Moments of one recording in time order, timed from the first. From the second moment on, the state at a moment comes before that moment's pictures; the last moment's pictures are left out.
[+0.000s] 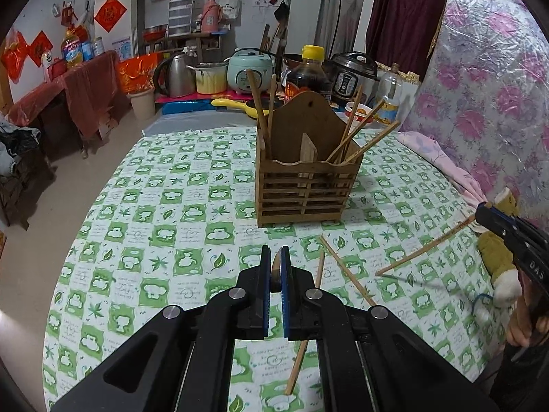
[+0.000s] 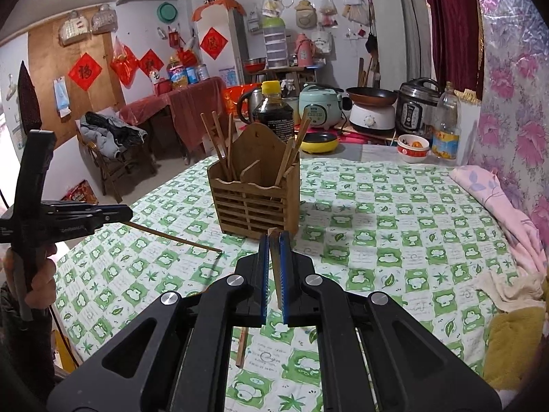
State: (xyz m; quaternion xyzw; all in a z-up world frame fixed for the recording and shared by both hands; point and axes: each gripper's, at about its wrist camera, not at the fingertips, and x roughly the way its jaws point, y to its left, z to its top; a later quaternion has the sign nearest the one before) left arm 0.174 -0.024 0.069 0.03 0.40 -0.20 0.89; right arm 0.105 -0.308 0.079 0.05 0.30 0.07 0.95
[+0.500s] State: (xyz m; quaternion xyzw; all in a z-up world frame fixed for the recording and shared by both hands) left arm 0.215 -0.048 0.173 0.01 0.33 -0.23 0.92; right arm 0.138 -0.296 0.158 0.06 0.22 0.10 0.97
